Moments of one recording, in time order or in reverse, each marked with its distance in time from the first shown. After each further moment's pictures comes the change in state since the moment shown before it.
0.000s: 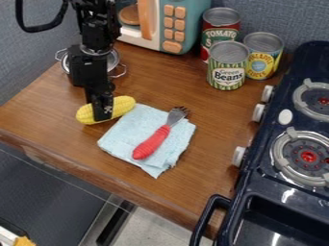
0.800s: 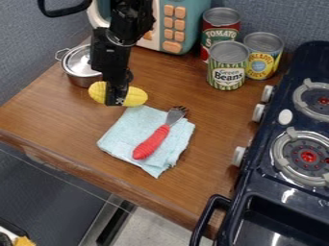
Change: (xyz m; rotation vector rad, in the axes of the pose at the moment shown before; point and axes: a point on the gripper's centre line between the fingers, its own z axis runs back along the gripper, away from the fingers) arm -0.019 0.000 0.029 -0.211 -0.041 -0.136
